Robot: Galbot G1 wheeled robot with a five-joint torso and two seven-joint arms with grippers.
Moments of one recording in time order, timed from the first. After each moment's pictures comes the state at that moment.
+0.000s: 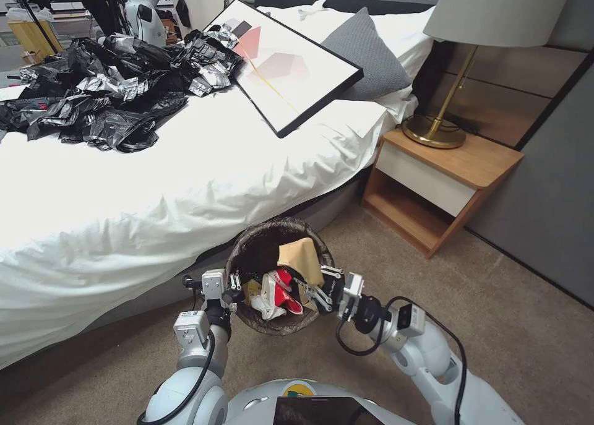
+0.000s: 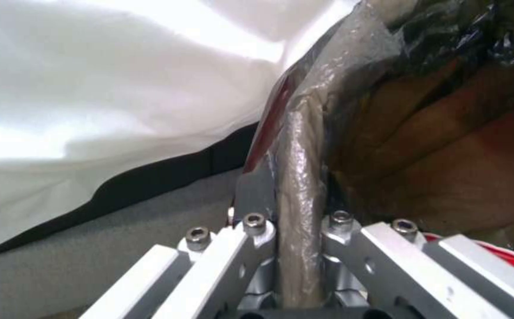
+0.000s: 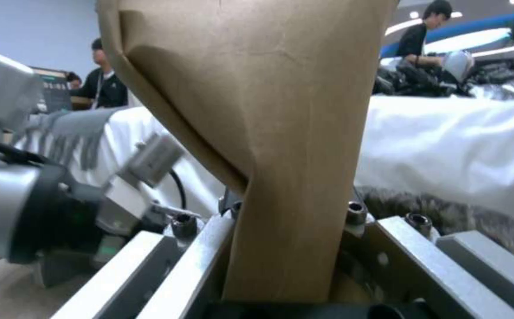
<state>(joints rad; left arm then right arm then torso) 1.79 -1.50 -0.31 -2.42 -0.11 0.39 -0.26 -1.43 1.08 0.26 2.05 0.52 0.30 -0.69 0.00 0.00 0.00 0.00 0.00</state>
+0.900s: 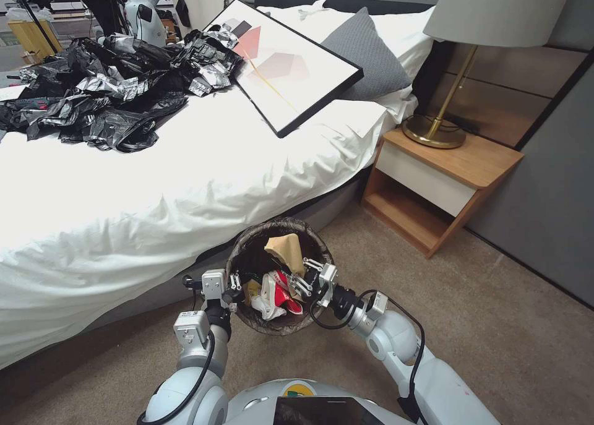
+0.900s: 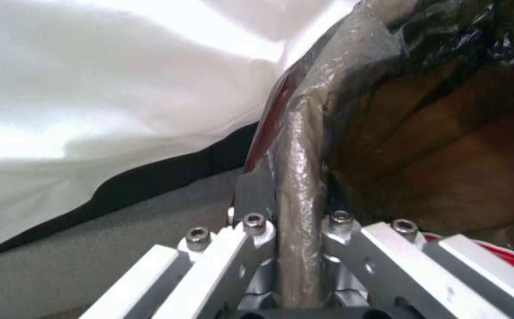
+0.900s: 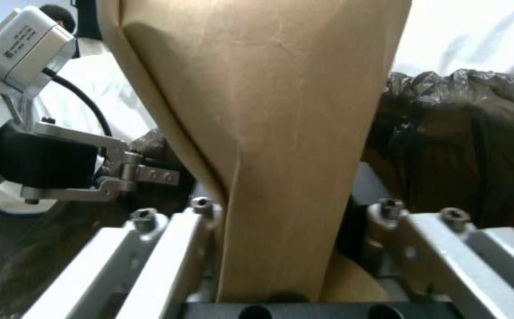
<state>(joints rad) 1.79 -1.50 -0.31 -2.42 -0.11 0.39 -0.26 -1.32 1.16 0.17 1.88 0.44 0.26 -0.60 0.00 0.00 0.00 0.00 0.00</state>
